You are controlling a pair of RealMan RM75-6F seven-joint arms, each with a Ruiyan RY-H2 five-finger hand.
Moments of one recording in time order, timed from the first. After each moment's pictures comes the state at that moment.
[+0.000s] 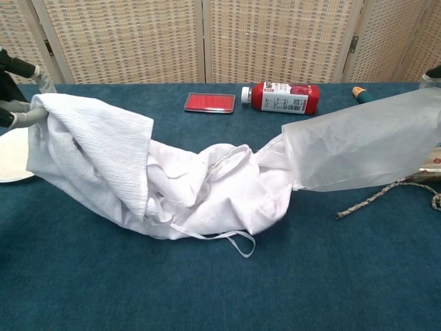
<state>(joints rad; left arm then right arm) -0.48 -1.20 -0.16 -1.87 1.20 1.17 0.05 0.47 -1.24 0.12 -1.49 -1.31 1.13 -0.10</state>
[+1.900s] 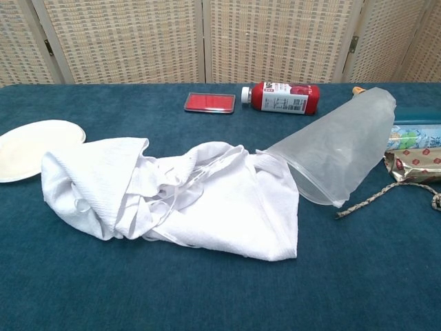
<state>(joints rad) -0.24 -0.91 -0.07 -1.81 1.29 1.37 0.07 0.25 -1.05 0.05 -1.63 -1.40 1.33 -0.04</state>
